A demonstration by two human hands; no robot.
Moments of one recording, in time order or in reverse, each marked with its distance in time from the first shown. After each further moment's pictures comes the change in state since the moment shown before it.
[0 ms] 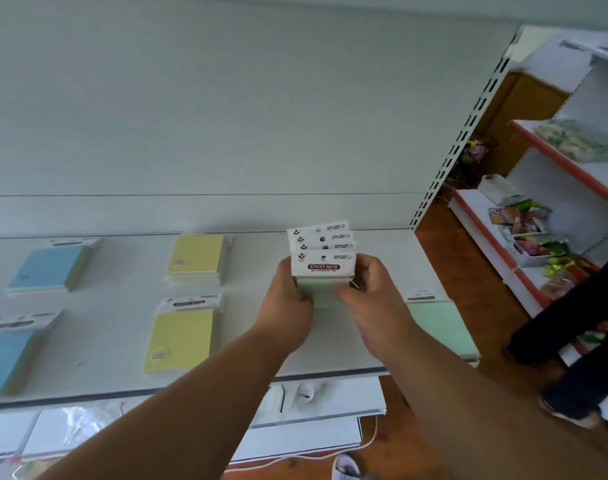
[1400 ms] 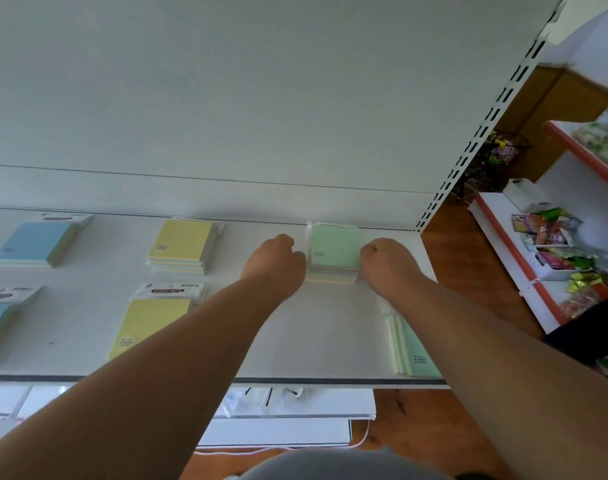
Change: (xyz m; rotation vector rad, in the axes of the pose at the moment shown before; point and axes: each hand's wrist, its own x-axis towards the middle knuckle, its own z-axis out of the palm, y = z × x) left_hand 0.064 0.025 0.005 0.539 -0.008 -0.167; right_hand 0.088 -0.022 -0.041 -0.856 -0.085 -0.009
